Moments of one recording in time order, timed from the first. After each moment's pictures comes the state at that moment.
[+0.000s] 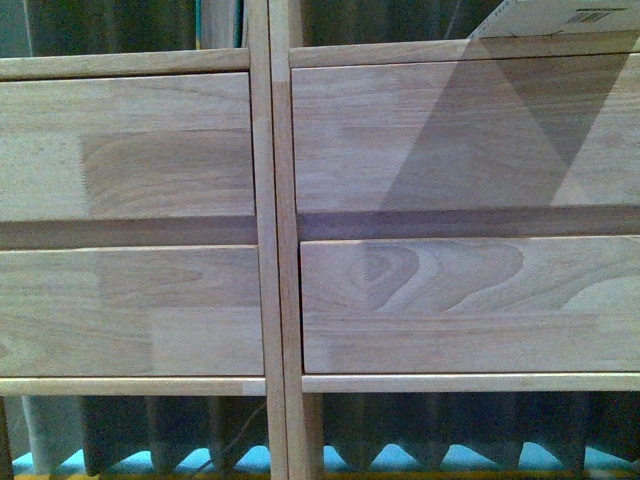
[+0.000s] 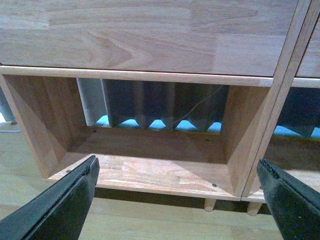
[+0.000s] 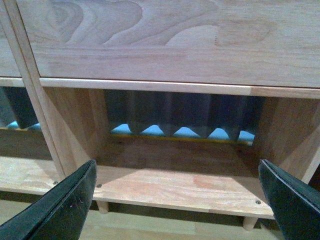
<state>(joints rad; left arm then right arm) -0.01 0.00 0.01 -0.01 0.00 0.00 0.00 0.00 0.01 0.00 0.00 0.00</state>
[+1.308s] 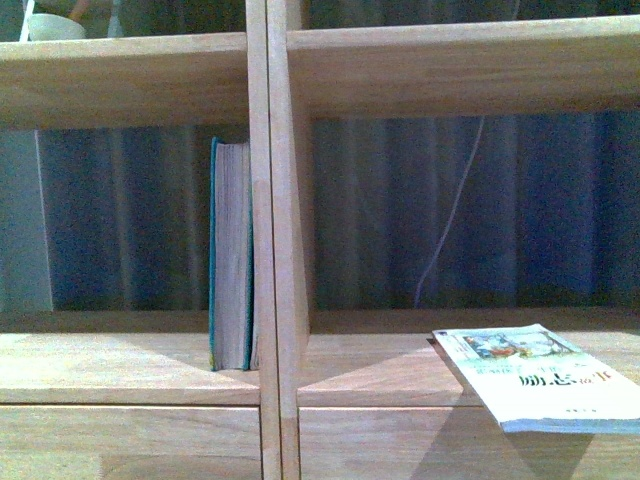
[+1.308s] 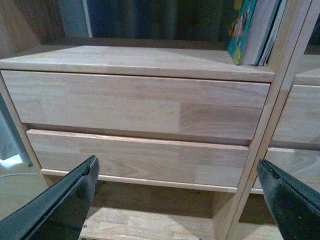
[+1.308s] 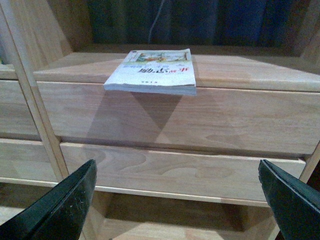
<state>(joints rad) -0.01 0.00 0.01 -0.01 0.00 0.00 0.00 0.00 0.01 0.00 0.00 0.00</state>
